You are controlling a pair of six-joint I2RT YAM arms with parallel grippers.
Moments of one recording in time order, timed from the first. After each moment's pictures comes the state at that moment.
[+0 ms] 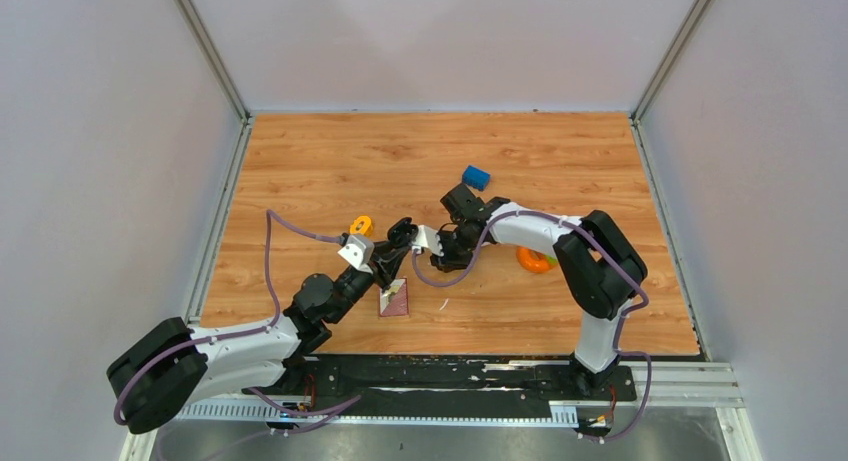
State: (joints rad) left arm -0.89 0.98 0.12 1.03 -0.18 -0.10; right arm 0.70 1.85 1.17 -0.52 -0.49 -1.02
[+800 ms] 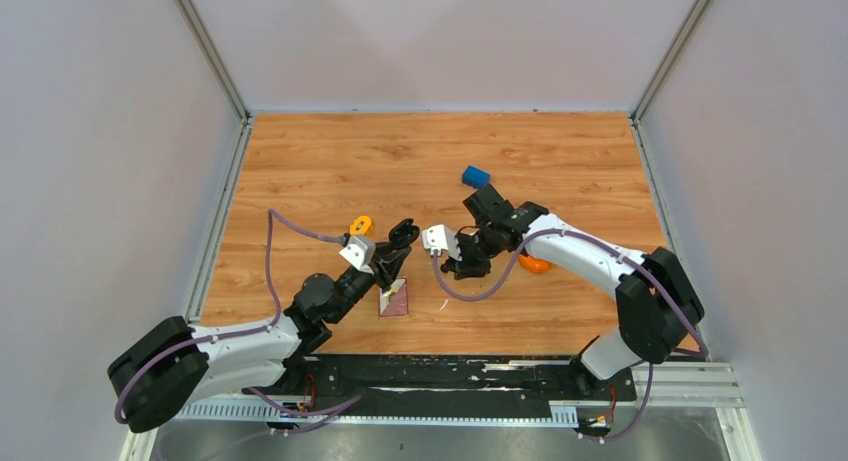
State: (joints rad) left arm -0.89 0.99 0.12 1.03 -0.17 -0.10; right arm 0.71 1.54 1.06 -0.67 -0.57 -0.89
